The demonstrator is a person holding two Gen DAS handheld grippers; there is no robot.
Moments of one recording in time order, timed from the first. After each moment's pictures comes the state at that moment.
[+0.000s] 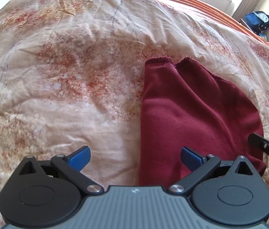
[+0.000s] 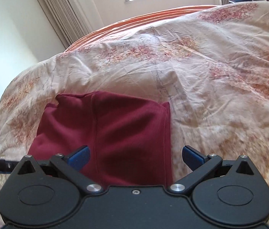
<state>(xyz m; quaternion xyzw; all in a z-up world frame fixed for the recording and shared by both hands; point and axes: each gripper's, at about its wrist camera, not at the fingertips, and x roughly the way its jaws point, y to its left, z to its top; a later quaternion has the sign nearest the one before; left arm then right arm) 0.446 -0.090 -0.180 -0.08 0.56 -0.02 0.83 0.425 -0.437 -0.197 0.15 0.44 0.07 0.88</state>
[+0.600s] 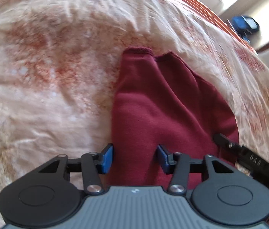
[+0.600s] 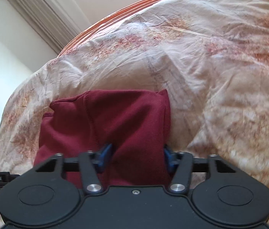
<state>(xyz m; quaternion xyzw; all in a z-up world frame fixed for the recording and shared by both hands) 0.464 -0.084 -0.193 -0.18 0.59 -0.09 0.78 0.432 -0.443 -0.213 0.24 0.47 0.04 0.85</state>
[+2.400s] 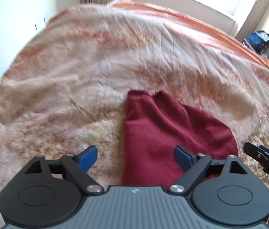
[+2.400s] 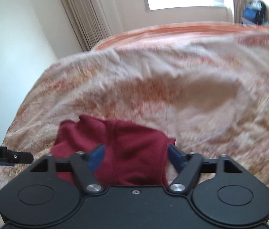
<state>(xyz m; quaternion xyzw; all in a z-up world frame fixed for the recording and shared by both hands) 0.333 0.088 -0.079 -0.09 0.50 0.00 0.86 0.315 -0.240 -0.096 0.10 0.40 0.08 0.91</state>
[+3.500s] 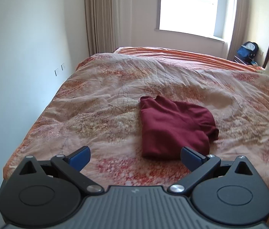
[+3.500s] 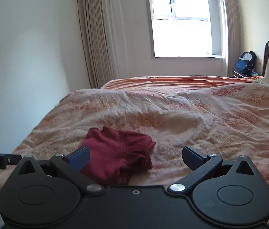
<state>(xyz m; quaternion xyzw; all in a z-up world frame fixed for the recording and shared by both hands) 0.084 0.088 0.006 -0.01 0.38 0.01 0.93 0.055 -0.257 0.021 0.04 0.28 0.06 0.96</state>
